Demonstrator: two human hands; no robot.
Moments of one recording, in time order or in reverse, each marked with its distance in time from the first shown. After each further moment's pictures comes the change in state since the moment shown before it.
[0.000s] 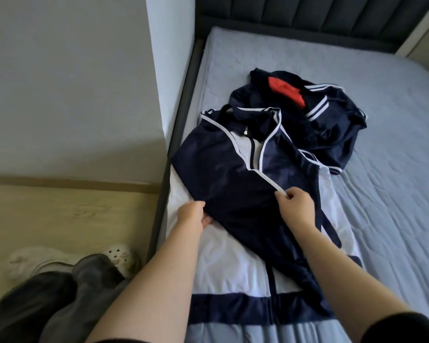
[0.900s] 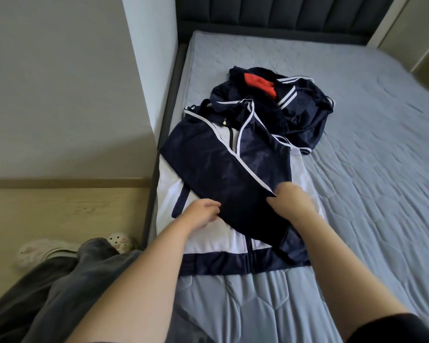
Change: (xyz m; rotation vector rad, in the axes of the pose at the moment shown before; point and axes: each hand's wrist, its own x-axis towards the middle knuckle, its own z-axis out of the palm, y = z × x) left_hand -0.085 -0.039 -0.023 0.904 -0.392 0.293; right_hand -0.074 -0.008 -0.086 -0.451 -0.245 -0.092
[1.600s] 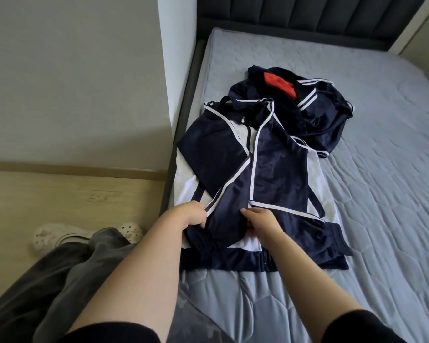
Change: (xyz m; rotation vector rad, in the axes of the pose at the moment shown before) left_hand -0.009 -0.010 -0.047 0.587 -0.064 -0.248; right_hand -0.022 -0.049 0.100 1.056 -0.328 0.258
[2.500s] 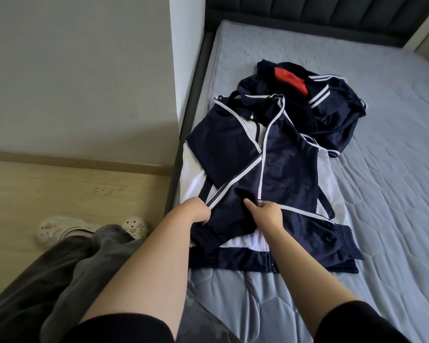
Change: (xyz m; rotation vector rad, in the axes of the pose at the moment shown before) left_hand 0.001 -0.006 -0.007 0.043 0.034 -0.051; right_hand 0.016 -0.005 0.011 -0.360 0.273 -0.103
